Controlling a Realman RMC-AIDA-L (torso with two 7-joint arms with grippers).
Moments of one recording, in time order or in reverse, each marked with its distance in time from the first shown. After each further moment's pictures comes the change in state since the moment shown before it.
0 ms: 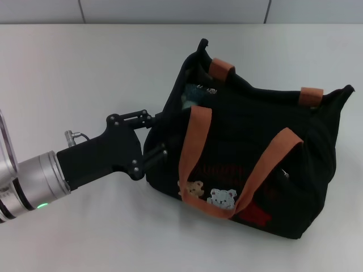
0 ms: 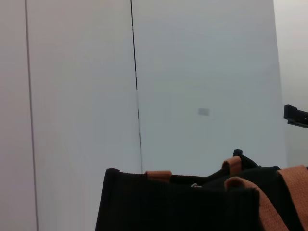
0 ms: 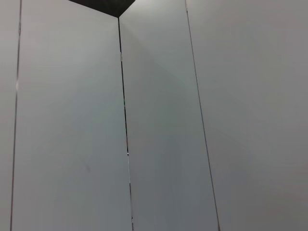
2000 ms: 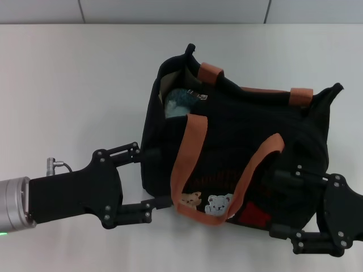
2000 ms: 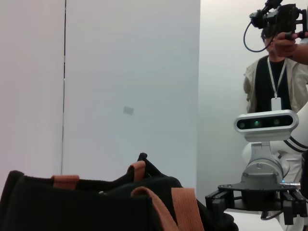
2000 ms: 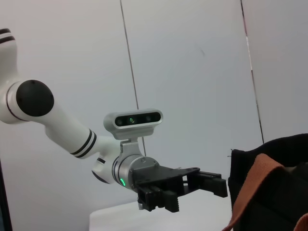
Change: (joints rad) left arm 0.107 0.007 0.177 0.251 0.029 0.226 -0.238; right arm 0.145 0.062 -0.318 -0.020 -0.229 0.180 -0.023
